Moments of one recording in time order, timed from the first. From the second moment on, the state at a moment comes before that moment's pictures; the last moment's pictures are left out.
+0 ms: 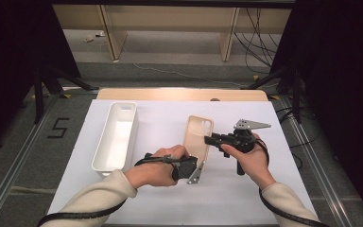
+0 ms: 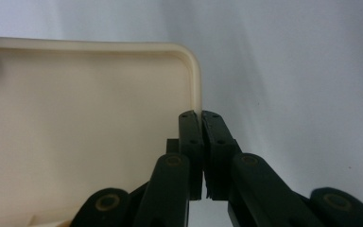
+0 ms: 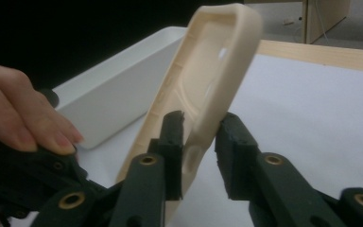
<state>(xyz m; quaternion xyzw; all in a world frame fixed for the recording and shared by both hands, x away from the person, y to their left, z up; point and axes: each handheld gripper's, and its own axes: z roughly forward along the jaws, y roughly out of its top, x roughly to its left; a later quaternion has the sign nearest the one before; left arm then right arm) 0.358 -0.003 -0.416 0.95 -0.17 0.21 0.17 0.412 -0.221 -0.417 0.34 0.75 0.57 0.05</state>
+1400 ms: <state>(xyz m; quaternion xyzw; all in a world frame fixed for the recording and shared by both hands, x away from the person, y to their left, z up) 0.339 0.092 -0.425 0.87 0.11 0.19 0.45 0.388 -0.224 -0.392 0.27 0.74 0.60 0.12</state>
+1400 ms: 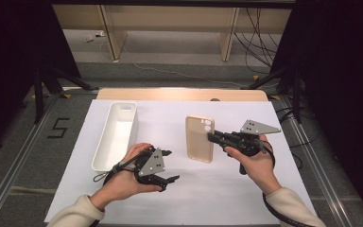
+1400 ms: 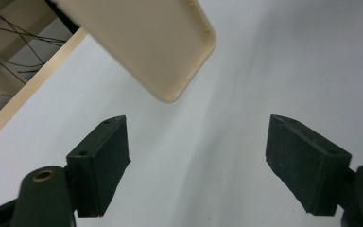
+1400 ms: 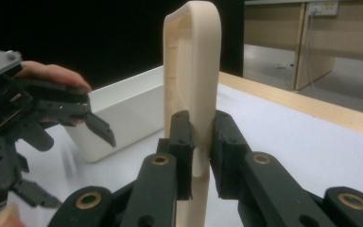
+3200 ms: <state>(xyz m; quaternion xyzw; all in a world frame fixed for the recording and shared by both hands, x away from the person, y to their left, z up) 0.353 0.078 -0.390 0.77 0.24 0.19 0.57 0.356 -0.251 -0.397 0.25 0.72 0.63 0.15</state>
